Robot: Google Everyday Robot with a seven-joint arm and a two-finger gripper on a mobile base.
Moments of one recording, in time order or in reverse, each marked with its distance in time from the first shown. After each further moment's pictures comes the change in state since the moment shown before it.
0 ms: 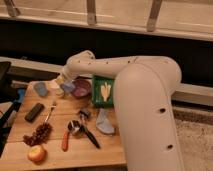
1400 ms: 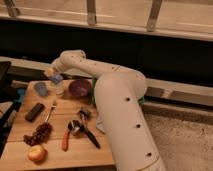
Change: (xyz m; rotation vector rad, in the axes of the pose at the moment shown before) arm -0.079 -0.013 0.083 -0.083 -0.179 -0.089
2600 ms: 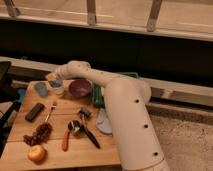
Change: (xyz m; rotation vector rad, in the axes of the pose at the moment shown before) arm 0.030 0.001 0.019 -0.028 -0.112 0.099
